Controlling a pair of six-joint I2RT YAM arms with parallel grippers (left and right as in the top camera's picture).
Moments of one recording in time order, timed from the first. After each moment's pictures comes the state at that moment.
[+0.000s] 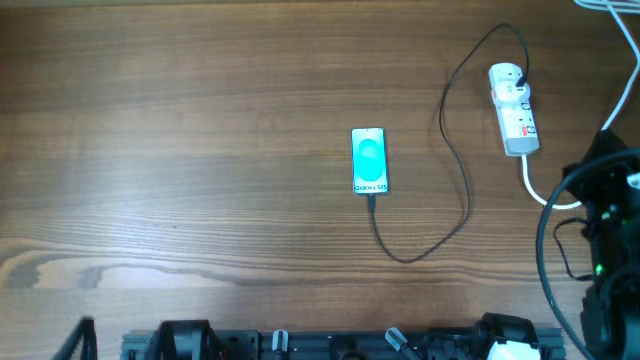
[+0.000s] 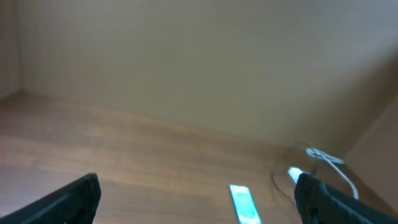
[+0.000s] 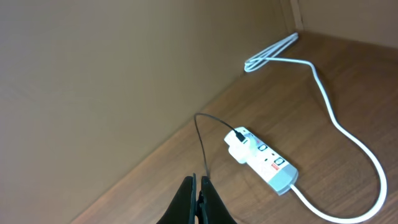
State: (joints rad) left arm 0.00 0.12 1.30 -1.21 0.07 -0.30; right arm -0.17 0.72 1.16 -0.75 0.11 0.60
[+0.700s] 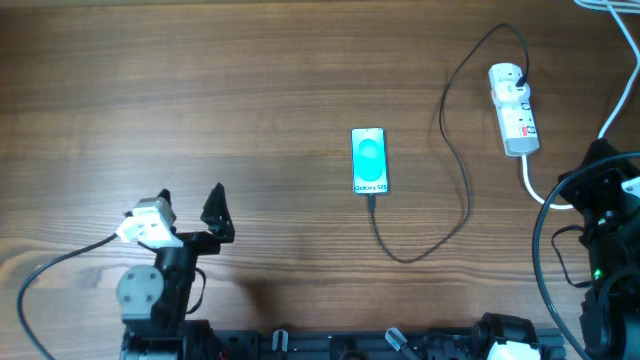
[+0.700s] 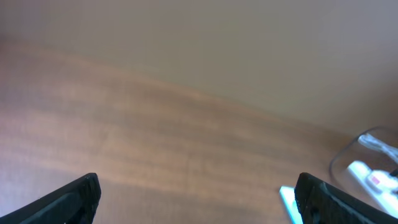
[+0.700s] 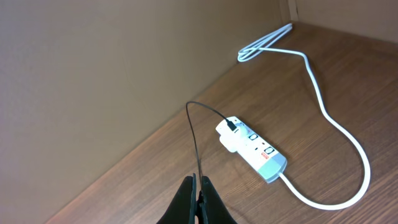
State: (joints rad) left arm 0.00 0.13 0.24 -0.25 0.08 -0.35; right arm -0.17 0.72 1.16 -0.81 0.10 0.57
